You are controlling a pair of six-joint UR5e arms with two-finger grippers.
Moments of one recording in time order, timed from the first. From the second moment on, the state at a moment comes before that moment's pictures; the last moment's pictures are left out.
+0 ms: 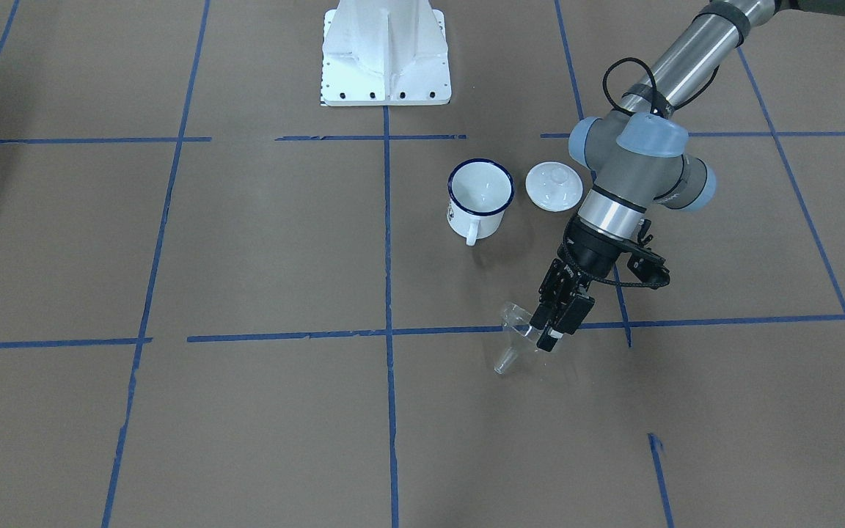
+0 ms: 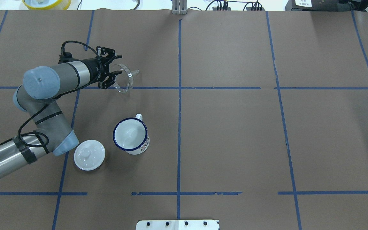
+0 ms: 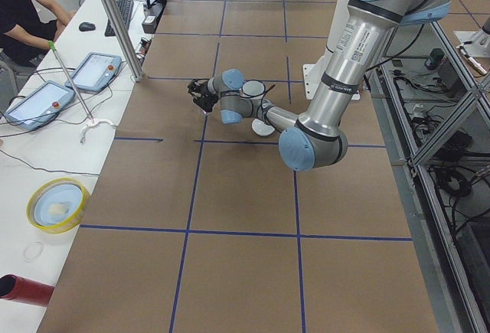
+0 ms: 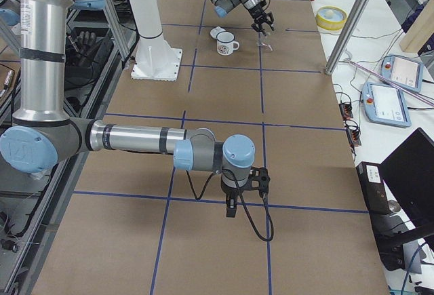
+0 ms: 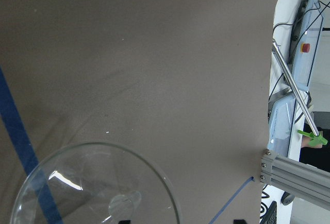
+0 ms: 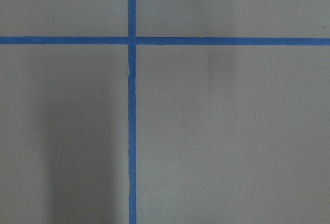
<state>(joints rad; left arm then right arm) -0.71 -2.05 -1.35 -2.71 -1.57 -2.50 1.57 -1.68 1.66 -1.57 2.29 0.01</state>
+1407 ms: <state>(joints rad) -0.73 -2.02 -1.67 -2.40 -1.59 -2.43 1.57 -1.68 1.66 -1.57 2.29 0.01</state>
